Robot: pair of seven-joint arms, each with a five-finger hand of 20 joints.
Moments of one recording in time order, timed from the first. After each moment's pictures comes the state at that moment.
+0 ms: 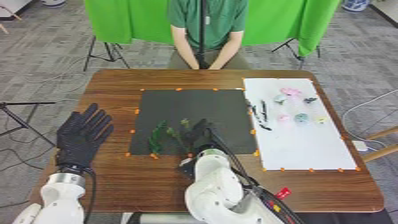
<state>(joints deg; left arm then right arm) 122.0 -58.5 -93.7 -118.1 18.8 11.8 14.7 -83.1 -78.9 41.0 -105.1 -127.0 15.8 57.5</state>
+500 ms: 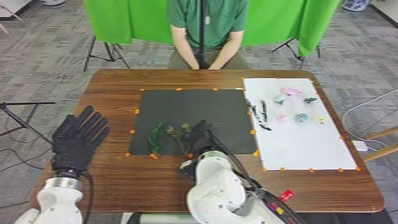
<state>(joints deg) 124.2 -59.3 -94.8 -118.8 18.0 11.8 16.9 -83.9 -77.4 41.0 -106.8 -126.0 15.6 56.7</state>
